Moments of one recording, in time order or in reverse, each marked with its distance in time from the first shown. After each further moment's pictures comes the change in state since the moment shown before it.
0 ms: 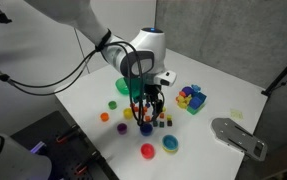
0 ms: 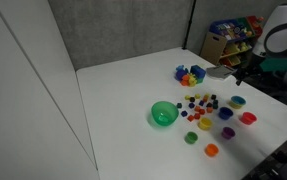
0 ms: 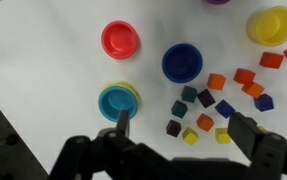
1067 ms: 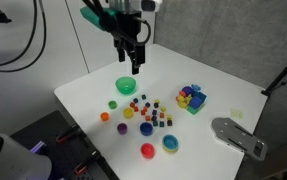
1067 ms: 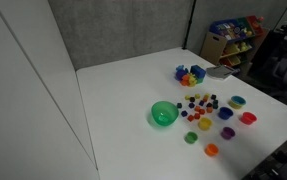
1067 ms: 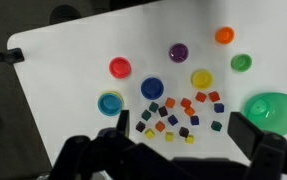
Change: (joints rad) arm -0.060 -0.534 0.136 0.061 -0.002 -0.653 -0.190
